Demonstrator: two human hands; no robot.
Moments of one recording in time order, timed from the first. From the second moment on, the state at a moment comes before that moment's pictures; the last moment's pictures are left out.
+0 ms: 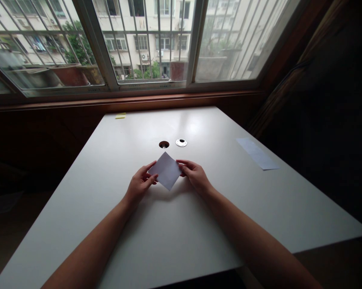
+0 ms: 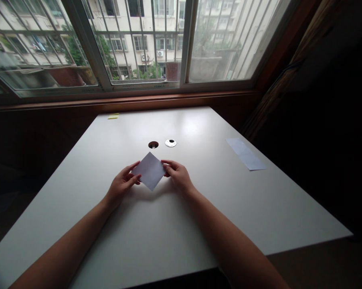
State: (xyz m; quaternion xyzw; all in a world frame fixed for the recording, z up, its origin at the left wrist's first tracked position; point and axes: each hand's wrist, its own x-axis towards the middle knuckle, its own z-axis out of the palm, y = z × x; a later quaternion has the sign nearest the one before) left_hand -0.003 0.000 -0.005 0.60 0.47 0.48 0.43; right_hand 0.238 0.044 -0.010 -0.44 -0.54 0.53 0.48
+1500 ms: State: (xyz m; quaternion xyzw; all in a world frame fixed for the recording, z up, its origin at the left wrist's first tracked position) left_hand -0.004 0.003 -0.005 0.57 0.47 0.49 0.47; right_hand 0.238 0.040 -0.004 -0.36 -0.63 0.48 0.49
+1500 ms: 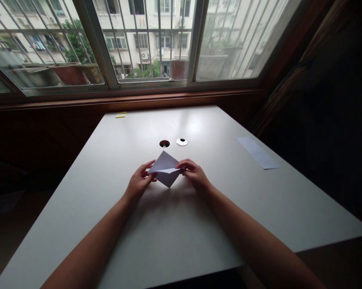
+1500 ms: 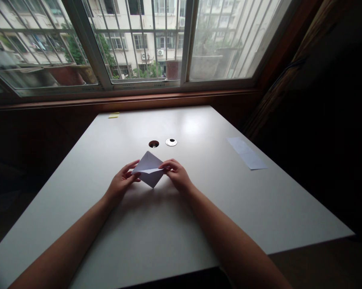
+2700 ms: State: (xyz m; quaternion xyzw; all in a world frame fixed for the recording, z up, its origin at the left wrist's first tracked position) left_hand -0.005 -0.003 0.000 0.67 0.44 0.50 0.33; right_hand 0.235 0.041 -0.006 -0.41 -0.53 0.57 0.48
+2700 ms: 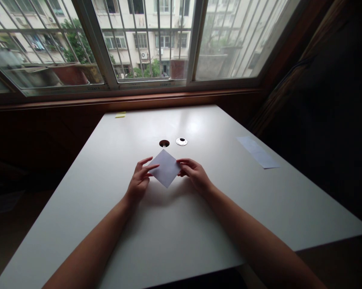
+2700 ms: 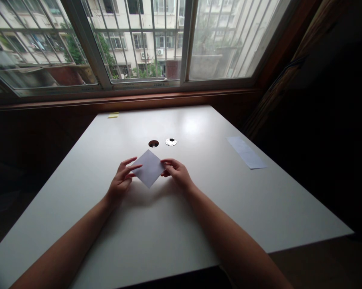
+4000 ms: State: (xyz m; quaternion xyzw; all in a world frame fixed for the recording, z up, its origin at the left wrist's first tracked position) left_hand -0.004 0.000 -0.002 0.60 0.46 0.44 0.49; right_hand 0.237 0.035 -0.002 -0.41 -0.62 0.55 0.38
